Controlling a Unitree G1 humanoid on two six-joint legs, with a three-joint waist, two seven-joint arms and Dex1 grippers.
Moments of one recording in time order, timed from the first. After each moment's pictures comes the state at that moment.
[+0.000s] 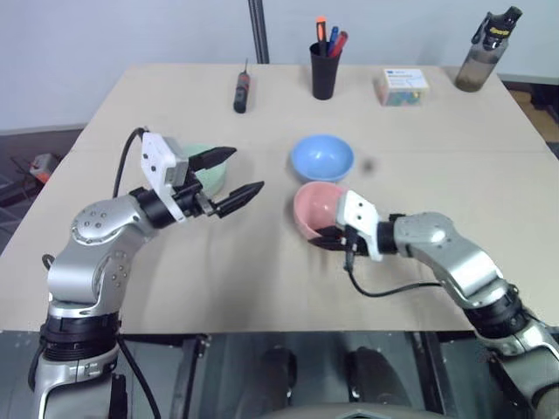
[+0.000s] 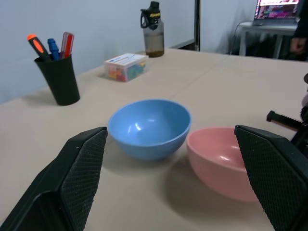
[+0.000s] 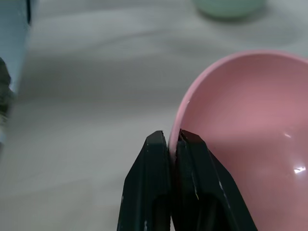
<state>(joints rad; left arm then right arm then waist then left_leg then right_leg) -0.34 0.70 0.20 -0.25 -0.56 0.39 -0.84 -0.56 -0.48 0.42 -0.25 0.23 0.66 0.86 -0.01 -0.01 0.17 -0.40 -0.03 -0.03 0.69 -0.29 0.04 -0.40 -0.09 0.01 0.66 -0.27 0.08</state>
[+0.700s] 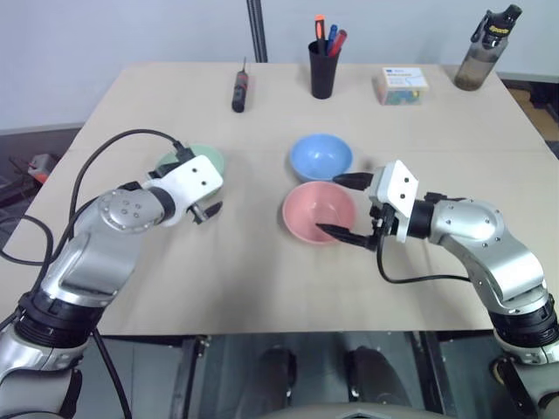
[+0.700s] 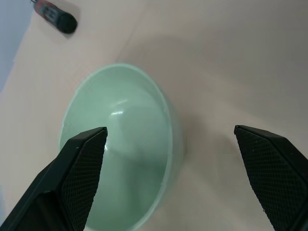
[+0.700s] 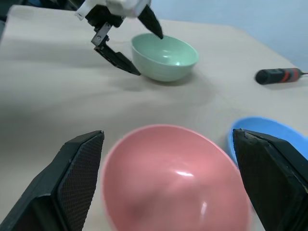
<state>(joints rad) -0.46 0.98 -0.20 -0.29 0.09 0.75 -0.63 -0.48 -0.54 0.18 -0.46 0.29 0.56 0.80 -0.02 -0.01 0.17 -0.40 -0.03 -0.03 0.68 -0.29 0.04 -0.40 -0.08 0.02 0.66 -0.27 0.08</state>
